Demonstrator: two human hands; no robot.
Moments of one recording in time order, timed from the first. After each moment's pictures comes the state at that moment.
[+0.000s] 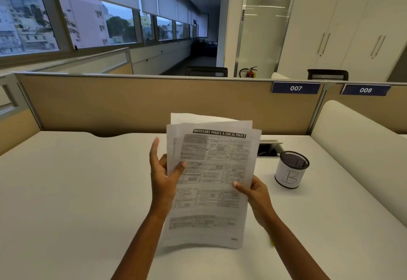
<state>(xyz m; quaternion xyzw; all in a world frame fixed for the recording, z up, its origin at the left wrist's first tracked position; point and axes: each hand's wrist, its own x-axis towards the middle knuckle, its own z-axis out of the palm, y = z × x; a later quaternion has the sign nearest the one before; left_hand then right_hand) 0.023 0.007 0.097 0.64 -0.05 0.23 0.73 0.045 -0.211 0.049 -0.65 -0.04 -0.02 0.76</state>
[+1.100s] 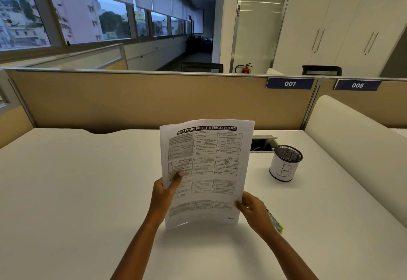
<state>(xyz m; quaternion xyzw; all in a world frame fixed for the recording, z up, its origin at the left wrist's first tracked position) 0.013 0.009 0.063 0.68 0.02 0.12 0.72 0.011 -0.218 0.016 -0.85 -0.05 -0.04 0.52</state>
